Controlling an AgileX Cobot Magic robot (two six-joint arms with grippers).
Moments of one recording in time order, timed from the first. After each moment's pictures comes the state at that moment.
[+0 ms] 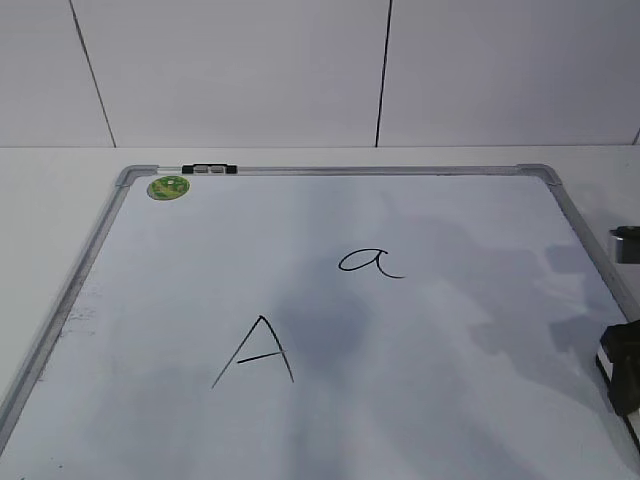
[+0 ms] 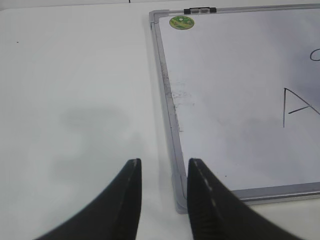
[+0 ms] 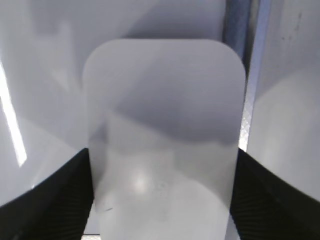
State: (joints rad) left arm 0.01 0.01 -0.50 -0.17 1.11 0.09; right arm 0.03 1.57 -0.81 0.02 0.91 -0.01
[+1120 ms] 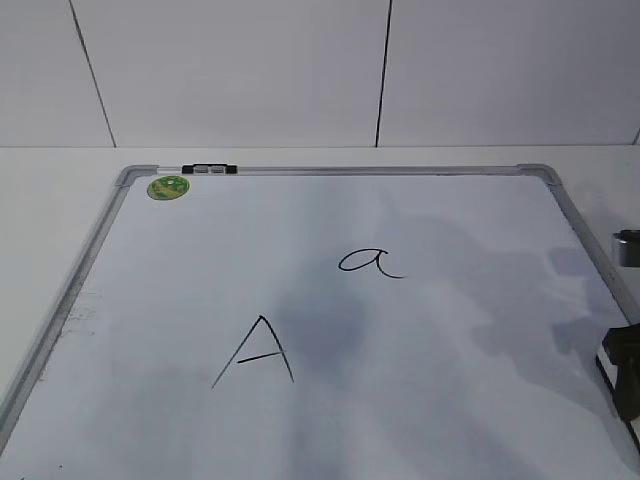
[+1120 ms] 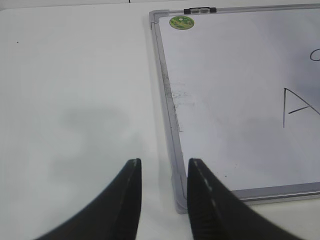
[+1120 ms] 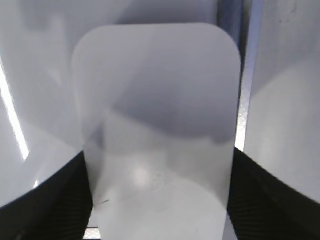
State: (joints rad) left arm 0.01 0.01 -0.50 -0.17 1.11 0.09; right arm 0.03 1.57 -0.81 0.01 0.94 0.02
